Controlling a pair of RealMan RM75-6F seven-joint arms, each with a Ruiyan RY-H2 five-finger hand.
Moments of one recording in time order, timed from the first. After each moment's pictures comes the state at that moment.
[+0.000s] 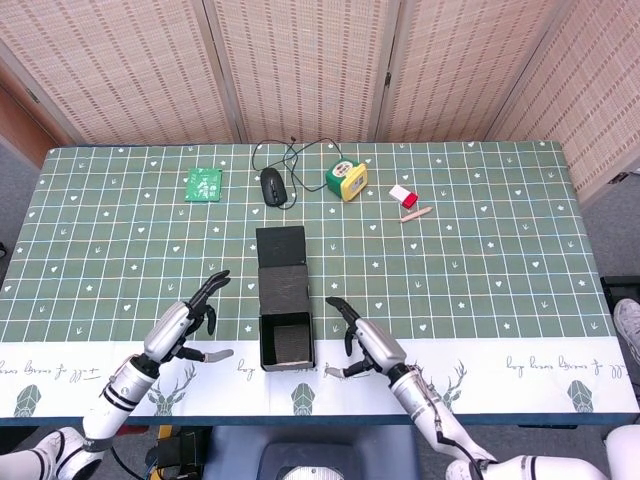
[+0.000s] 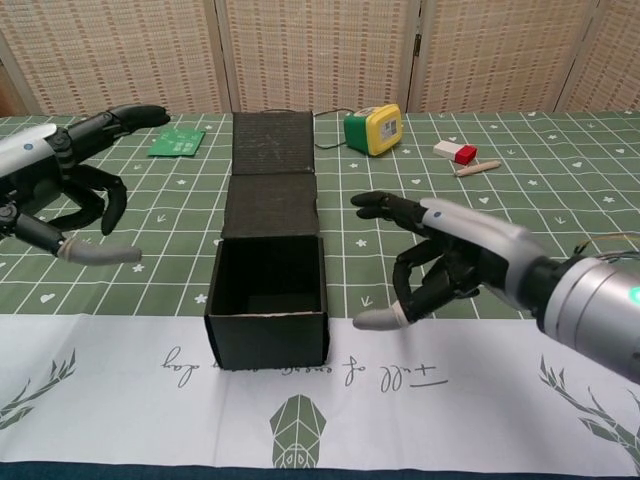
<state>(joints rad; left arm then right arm) -0.57 -1.53 0.10 -1.25 1.64 1.44 -0.80 0.52 -1.63 0.15 -1.77 -1.17 0.97 0.08</state>
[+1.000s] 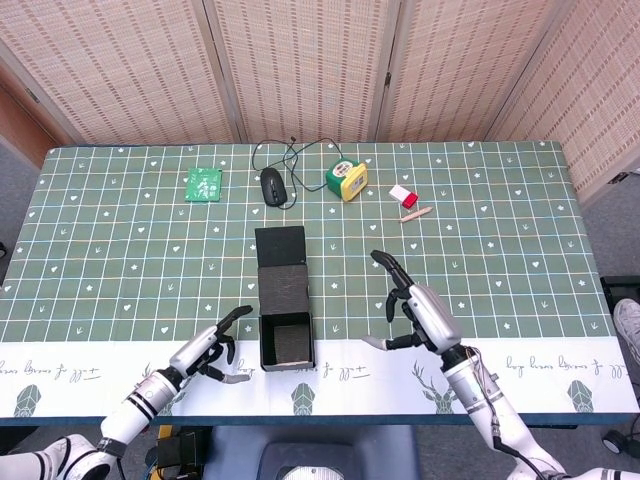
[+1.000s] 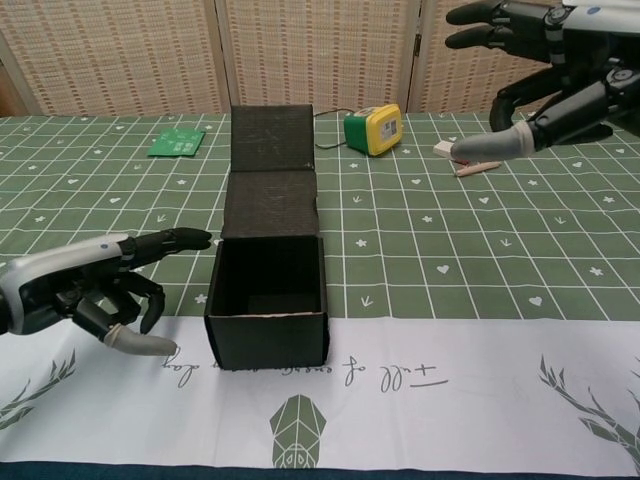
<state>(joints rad) -0.60 -1.51 0.09 -1.41 1.52 1.02 -0.84 0.45 -1.28 0.22 -2.06 -1.29 1.12 0.17</state>
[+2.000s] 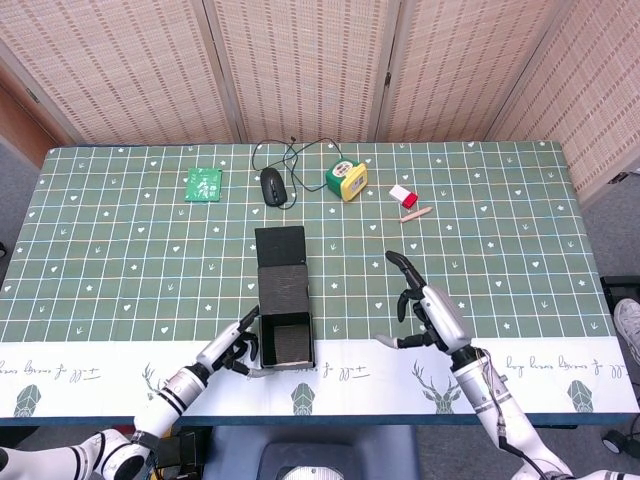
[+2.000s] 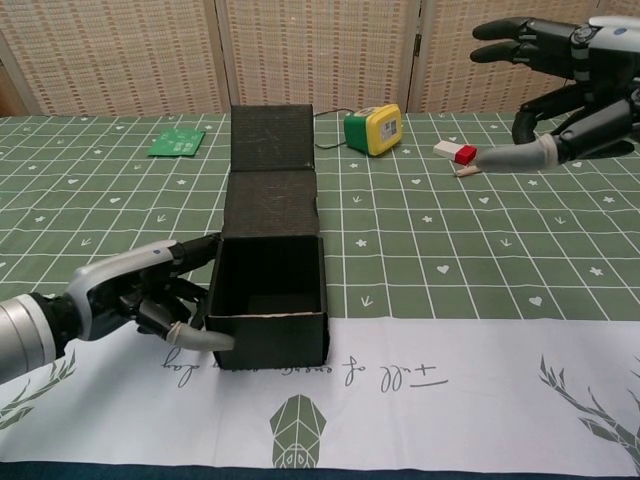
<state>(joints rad) -0.60 -1.66 0.00 -1.34 1.47 0.97 -0.85 0.43 -1.28 0.19 -1.99 -1.31 1.15 0.26</state>
